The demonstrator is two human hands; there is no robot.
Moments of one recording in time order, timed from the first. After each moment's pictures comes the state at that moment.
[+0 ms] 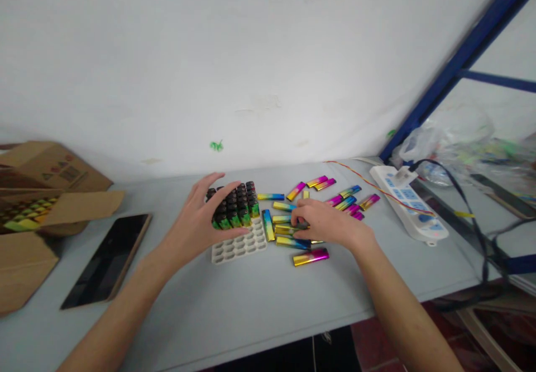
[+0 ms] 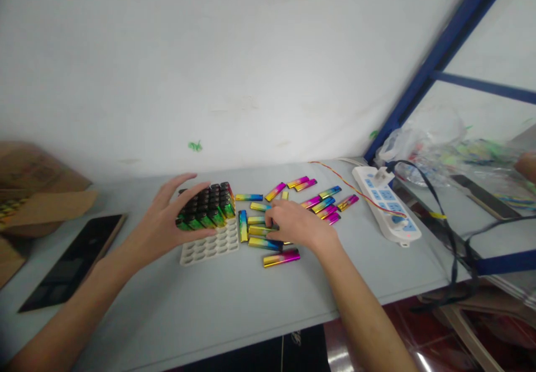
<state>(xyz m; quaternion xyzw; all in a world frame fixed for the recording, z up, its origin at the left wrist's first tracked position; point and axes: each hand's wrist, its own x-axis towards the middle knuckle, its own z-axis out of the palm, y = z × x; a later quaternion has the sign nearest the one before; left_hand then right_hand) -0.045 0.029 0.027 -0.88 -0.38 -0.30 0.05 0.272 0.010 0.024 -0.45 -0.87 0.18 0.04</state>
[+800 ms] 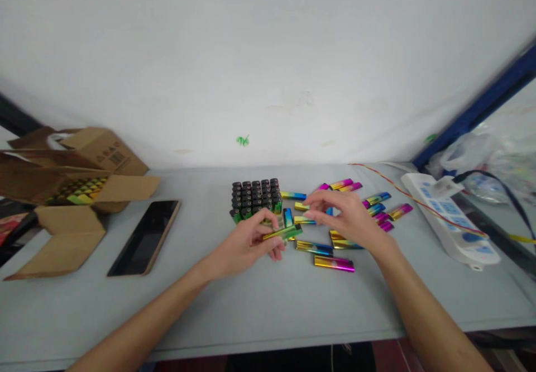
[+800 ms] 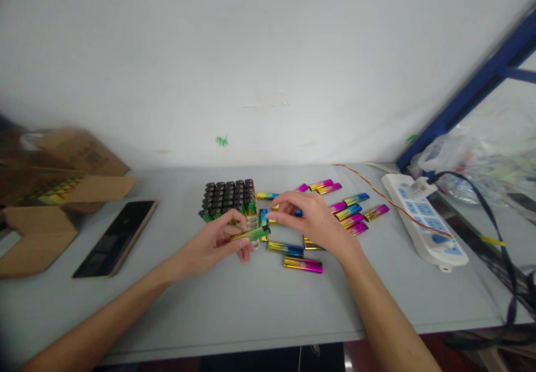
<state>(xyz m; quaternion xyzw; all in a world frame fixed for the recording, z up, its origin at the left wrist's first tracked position) -0.008 -0.016 0.002 -0.64 -0.36 -0.28 -0.62 0.257 0.013 0.030 -0.38 -0.82 0.26 0.34</state>
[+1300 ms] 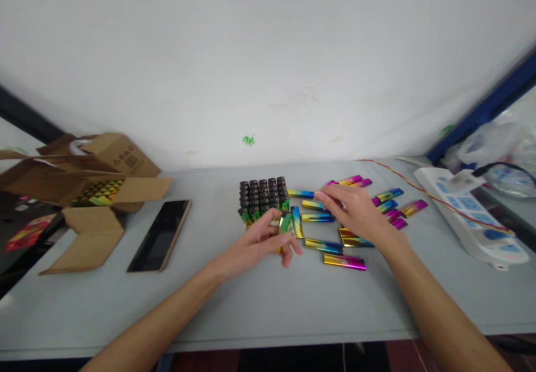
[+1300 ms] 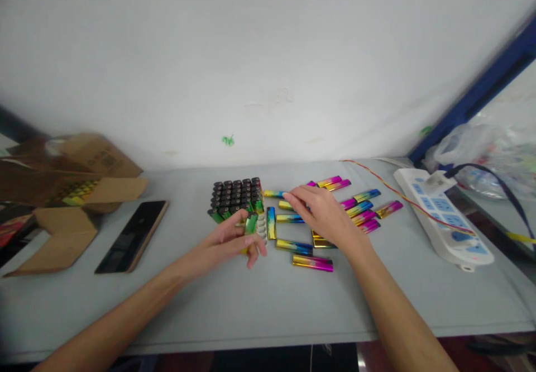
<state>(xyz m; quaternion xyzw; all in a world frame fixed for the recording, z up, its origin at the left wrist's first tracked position) -0.005 -0.021 -0.001 -0.53 -0.29 -0.30 -0.74 0.259 0.021 0.020 -0.40 -0.86 0.08 0.32</state>
